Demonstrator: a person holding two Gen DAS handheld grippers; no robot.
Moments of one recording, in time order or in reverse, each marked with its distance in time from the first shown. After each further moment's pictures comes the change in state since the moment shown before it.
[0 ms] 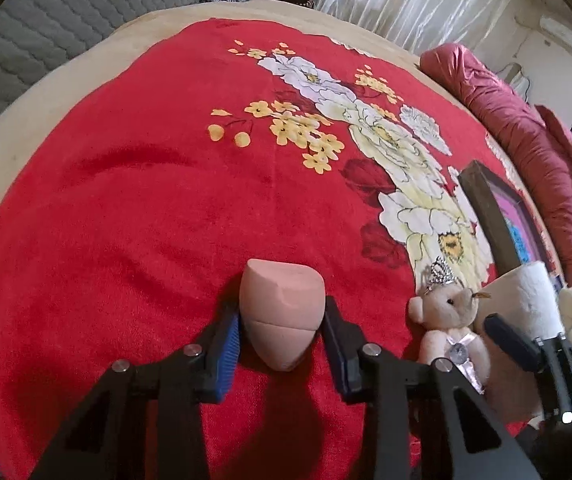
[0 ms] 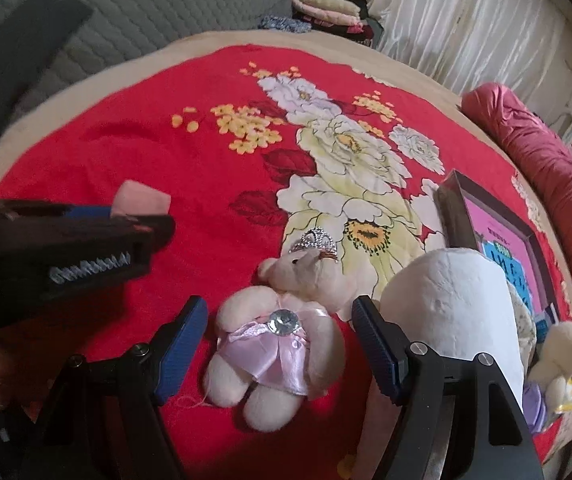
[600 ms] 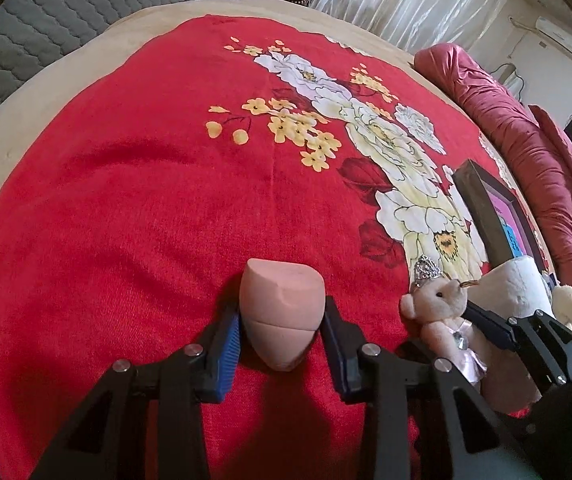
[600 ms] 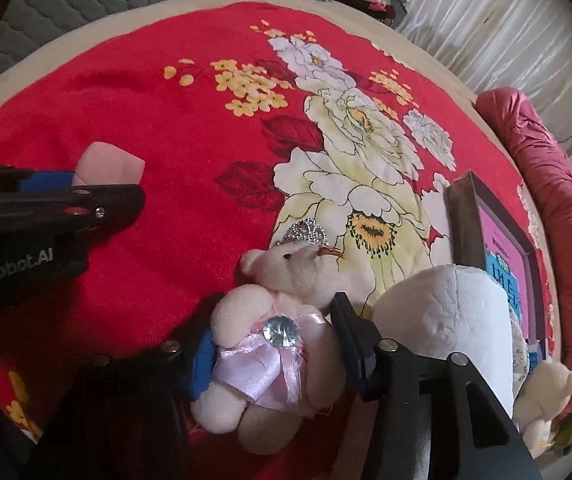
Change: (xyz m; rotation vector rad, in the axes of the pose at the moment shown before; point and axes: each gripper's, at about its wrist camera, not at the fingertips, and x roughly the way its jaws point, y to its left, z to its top) left arm 0.000 0.003 0.000 0.007 0.007 -0.027; right arm 0.040 0.002 0.014 -0.131 0.156 -0.058
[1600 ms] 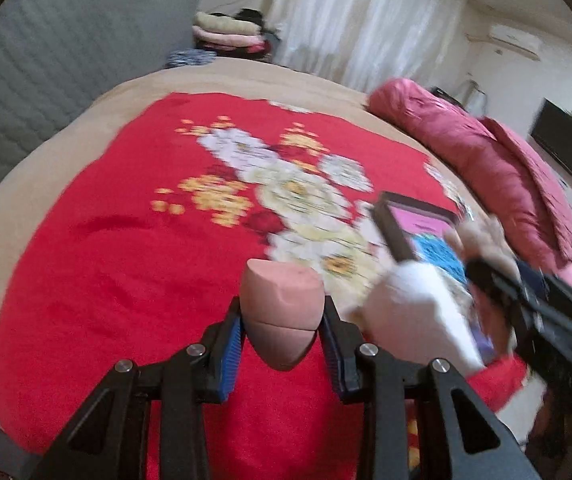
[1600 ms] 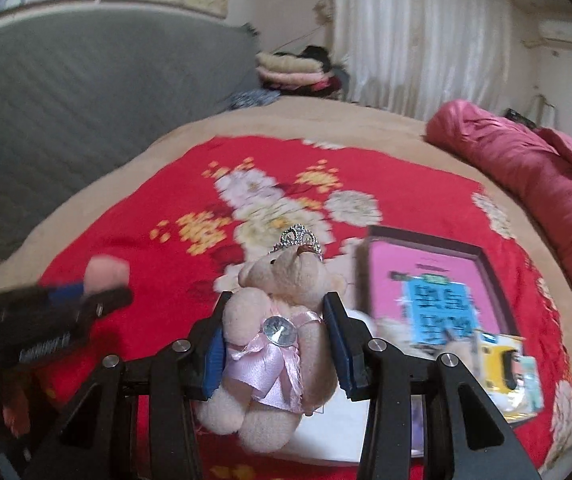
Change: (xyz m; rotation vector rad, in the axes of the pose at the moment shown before) left arm -0.089 -0.090 -0.032 0.117 -0.204 -0.044; right arm -0.133 -0.093 -0.045 0.280 -0.391 0.110
